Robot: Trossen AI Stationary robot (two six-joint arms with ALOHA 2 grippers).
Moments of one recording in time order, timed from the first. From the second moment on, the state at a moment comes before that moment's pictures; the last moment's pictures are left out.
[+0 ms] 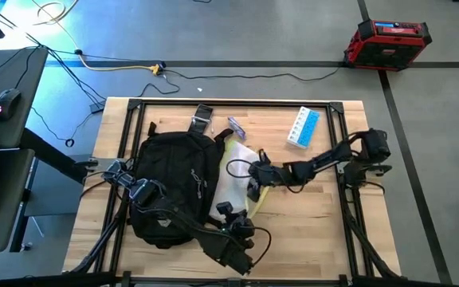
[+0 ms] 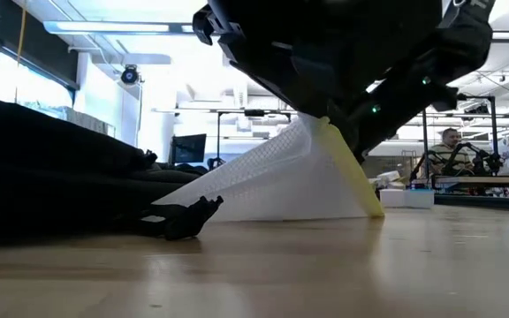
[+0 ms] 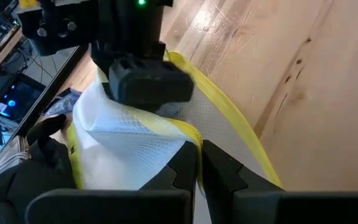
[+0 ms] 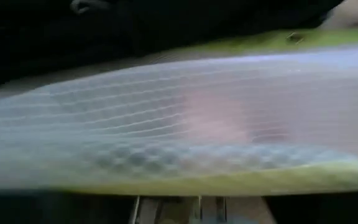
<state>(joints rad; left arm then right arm) -0.57 2.49 2.19 -1.17 -1.03 -0.86 0.09 1.77 0.69 0.39 0.23 0.37</state>
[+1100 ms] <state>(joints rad) -0.53 2.49 2.19 -1.39 -0.92 -1.02 0.51 1.19 0.63 -0.30 0.82 0.29</state>
